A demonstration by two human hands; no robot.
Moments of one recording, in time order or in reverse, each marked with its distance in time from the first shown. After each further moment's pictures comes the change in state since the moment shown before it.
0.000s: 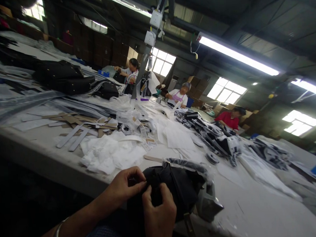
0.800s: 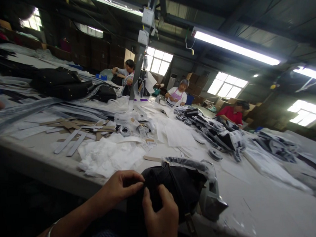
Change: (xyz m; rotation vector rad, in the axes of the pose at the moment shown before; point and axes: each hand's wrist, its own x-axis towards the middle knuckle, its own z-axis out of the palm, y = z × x) left_hand 0.001 0.008 -0.012 0.065 -0.112 -0.073; right_hand 0.001 0.007 -0.008 0.150 -0.094 -0.086
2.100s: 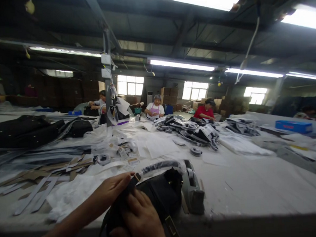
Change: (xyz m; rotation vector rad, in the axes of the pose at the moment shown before) left_hand 0.040 0.070 0.029 0.412 -0.091 0.101; right_hand 0.020 0.001 -0.046 -0.116 -0.191 -0.735
